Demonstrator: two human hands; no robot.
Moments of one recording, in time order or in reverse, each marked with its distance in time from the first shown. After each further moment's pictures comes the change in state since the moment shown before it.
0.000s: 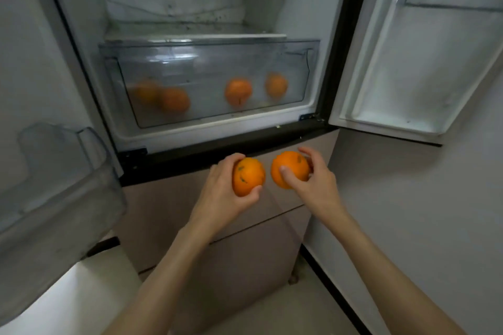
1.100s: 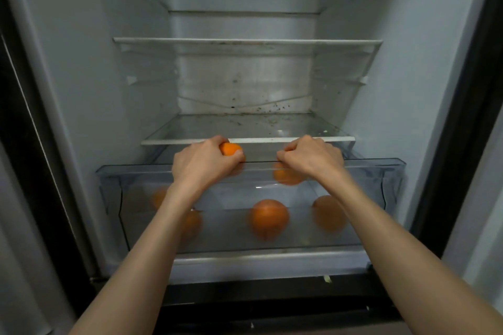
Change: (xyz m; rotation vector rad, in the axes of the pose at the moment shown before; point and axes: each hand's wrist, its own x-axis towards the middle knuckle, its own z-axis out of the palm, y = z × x) left_hand 0.283 0.021 -0.094 0.743 0.368 -0.417; right_hand 0.340 -0.123 0.035 -0.630 -0.197 -0.322
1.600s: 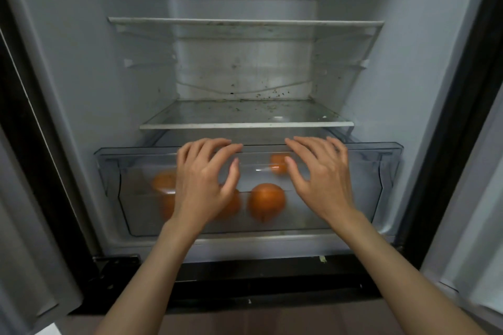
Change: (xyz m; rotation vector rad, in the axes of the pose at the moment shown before) left_hand -0.049 -0.025 0.043 -0.182 0.532 0.490; right_hand -0.049 0.043 0.054 0.148 0.704 -0.525
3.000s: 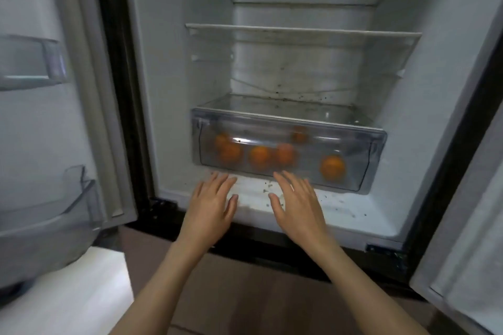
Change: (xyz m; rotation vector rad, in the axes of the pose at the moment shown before) left_hand -0.101 0.036 -0.034 0.187 -0.460 -0.408; right_hand -0.064 -0.040 -0.009 0.297 -0.636 0.074
